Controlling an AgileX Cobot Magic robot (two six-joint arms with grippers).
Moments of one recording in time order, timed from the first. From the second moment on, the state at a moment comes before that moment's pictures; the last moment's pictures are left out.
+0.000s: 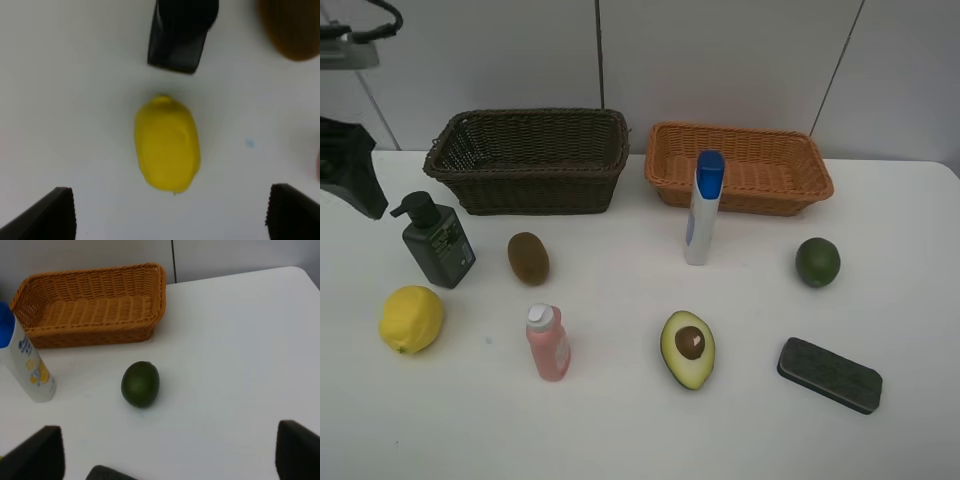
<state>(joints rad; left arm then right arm) -0.06 1.42 -1.04 -0.07 1.01 0.02 -0.07 0.00 -0.52 0.02 1.06 0.05</state>
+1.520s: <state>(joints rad) -0.12 1.99 -1.32 -0.02 1.04 -0.01 -0.07 0.00 -0.52 0.02 1.06 0.05</state>
